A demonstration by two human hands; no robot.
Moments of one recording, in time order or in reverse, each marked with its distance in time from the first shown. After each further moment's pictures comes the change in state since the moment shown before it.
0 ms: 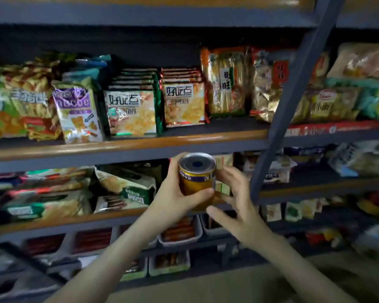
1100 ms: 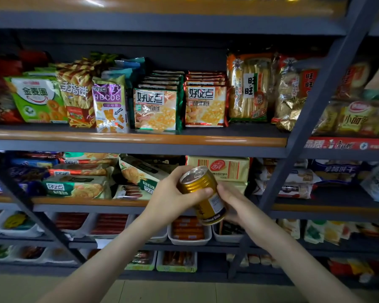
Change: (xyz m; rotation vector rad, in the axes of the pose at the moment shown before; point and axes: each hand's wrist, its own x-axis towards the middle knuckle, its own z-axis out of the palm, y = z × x) left_hand -0.020 0.001 0.001 0.252 0.224 -0.164; right_hand 0.019 -0.012 -0.015 0.347 -0.181 0.733
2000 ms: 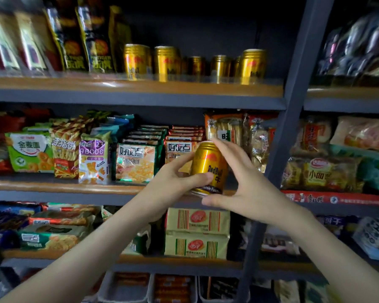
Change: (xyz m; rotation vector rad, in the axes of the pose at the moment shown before) left_hand 0.068 0.141 0.014 -0.306 -0.145 0.045; right_hand -0.017 -0.142 -0.078 -0.901 0.115 -0.715
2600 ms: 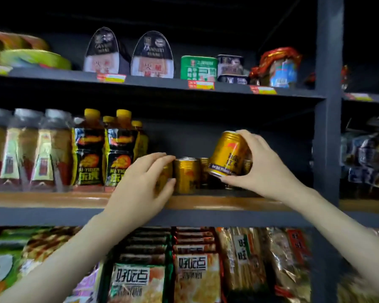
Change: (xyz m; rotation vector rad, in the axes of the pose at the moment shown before) left_hand 0.117 0.106 -0.165 1.194 0.526 0.903; right_hand 0.189 -0.055 -0.111 -0.418 0.530 -0.140
